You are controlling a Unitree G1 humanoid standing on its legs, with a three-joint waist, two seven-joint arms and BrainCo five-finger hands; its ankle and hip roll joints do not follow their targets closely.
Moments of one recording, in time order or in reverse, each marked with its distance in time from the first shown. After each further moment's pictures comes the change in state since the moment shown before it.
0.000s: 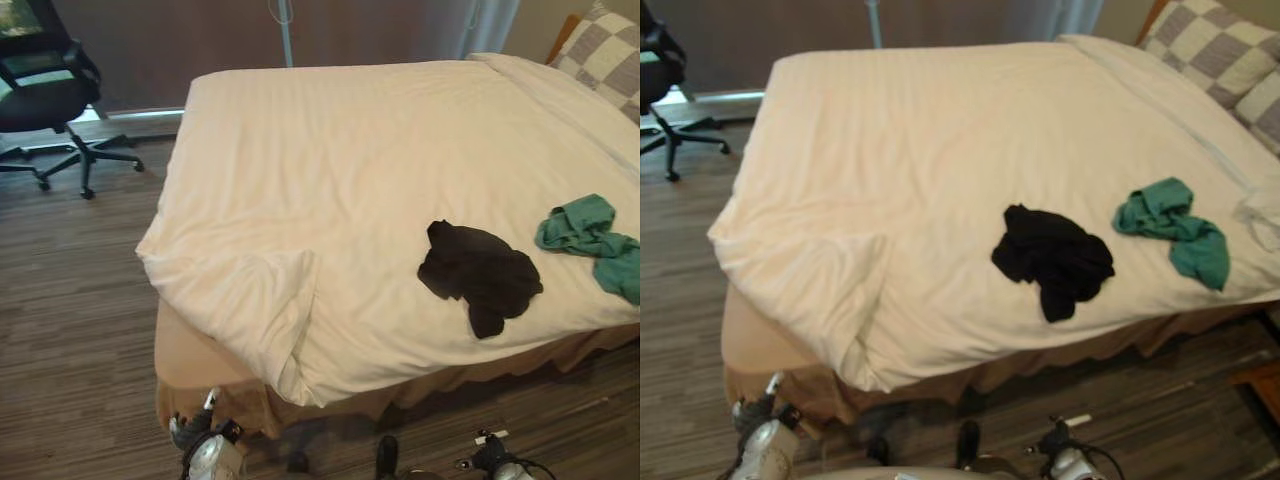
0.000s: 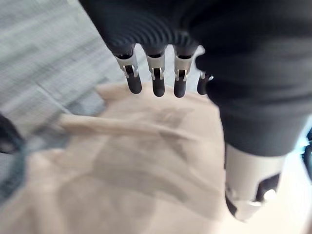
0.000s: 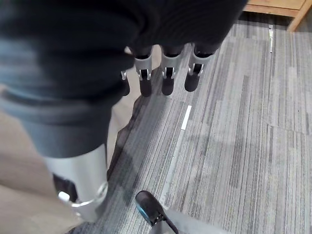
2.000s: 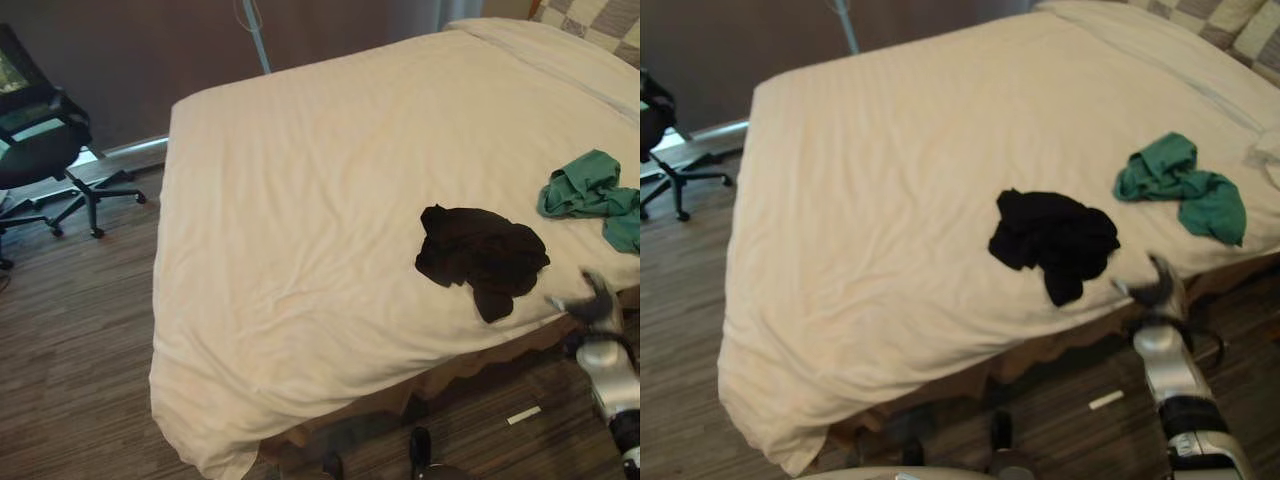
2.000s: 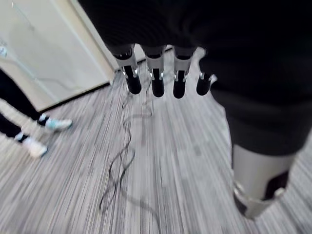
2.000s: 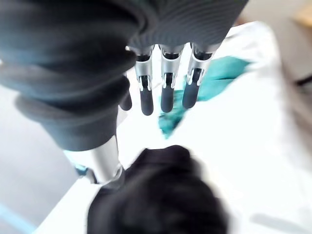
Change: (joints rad) left arm 0.236 0.072 -0.018 0.734 0.790 0.287 -0.167; right arm -0.193 -0.433 -0.239 -0.745 0.110 -0.062 -0.112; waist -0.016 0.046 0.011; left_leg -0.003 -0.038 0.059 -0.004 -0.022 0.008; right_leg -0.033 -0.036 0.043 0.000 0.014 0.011
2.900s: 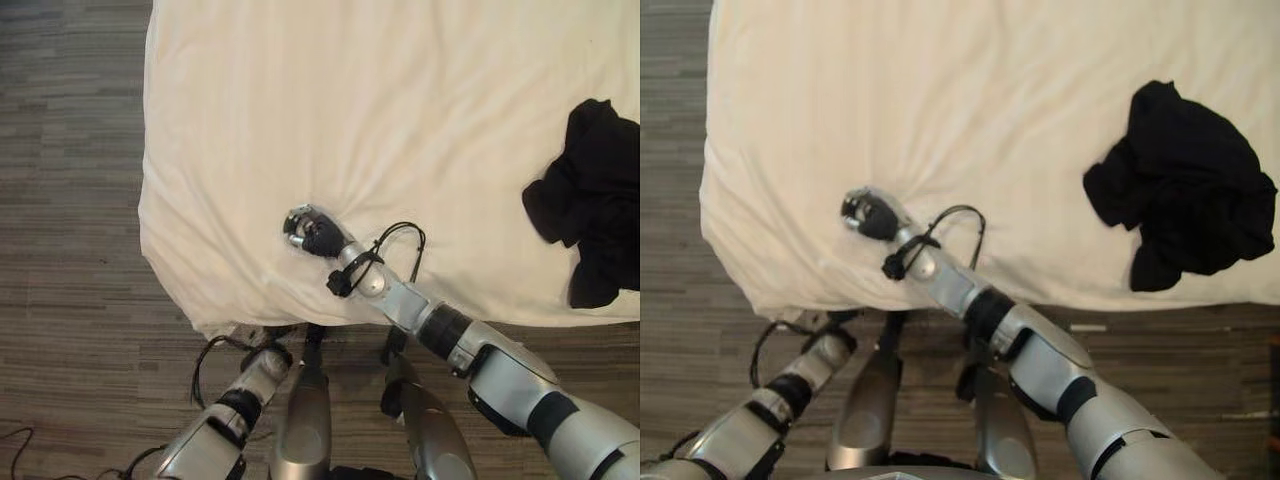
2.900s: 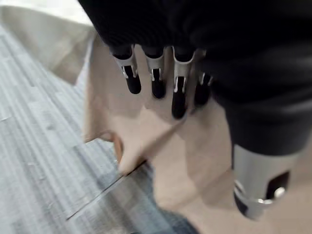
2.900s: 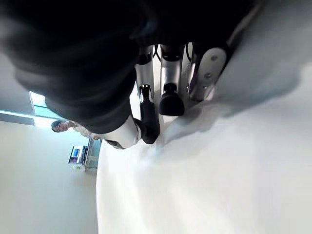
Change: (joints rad) left arm -0.799 0.053 -0.654 -0.338 0.044 -0.045 0.216; right arm -0.653 0.619 0.772 0.198 0.210 -0.098 0.147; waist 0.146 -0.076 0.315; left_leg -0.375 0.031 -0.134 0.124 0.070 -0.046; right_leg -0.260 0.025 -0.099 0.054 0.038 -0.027
